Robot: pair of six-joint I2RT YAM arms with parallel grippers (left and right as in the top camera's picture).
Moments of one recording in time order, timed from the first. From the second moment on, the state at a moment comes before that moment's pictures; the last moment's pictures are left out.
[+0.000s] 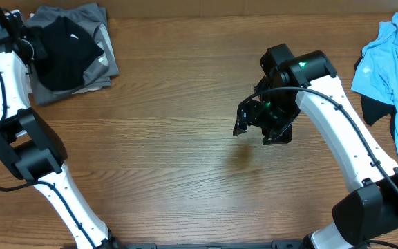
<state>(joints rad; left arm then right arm) 0.45 2.41 2.21 -0.66 0.12 0.00 0.33 1.75 1.63 -1.52 -0.40 0.43</state>
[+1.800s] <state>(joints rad) 0.32 2.48 2.25 -0.94 0.13 -0.15 0.33 1.75 1.63 -1.50 -0.38 0.41</state>
